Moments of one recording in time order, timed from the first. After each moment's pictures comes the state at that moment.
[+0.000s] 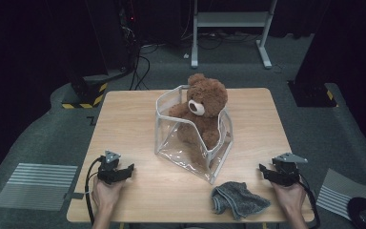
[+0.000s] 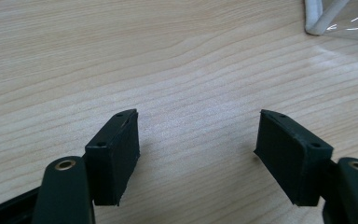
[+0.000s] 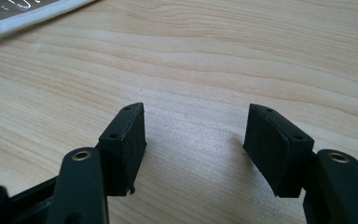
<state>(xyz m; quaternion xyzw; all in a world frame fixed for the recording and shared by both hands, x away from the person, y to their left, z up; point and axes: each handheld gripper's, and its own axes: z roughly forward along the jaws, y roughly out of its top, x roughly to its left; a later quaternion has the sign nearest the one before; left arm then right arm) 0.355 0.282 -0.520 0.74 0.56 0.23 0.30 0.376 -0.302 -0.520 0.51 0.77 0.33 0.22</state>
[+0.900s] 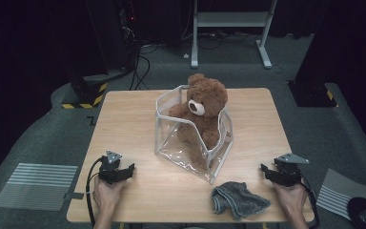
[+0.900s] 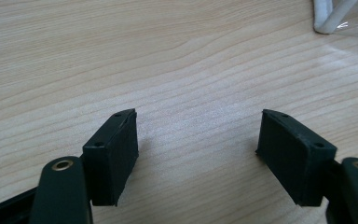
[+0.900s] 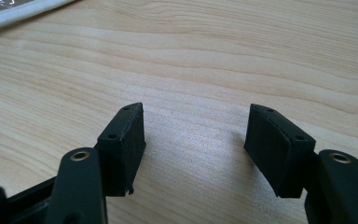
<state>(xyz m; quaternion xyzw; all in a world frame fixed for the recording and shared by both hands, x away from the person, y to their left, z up) 0.357 0.279 -0.523 0.74 0.55 0.25 0.30 0.375 -0.307 -0.523 0.51 0.76 0.33 0.23</state>
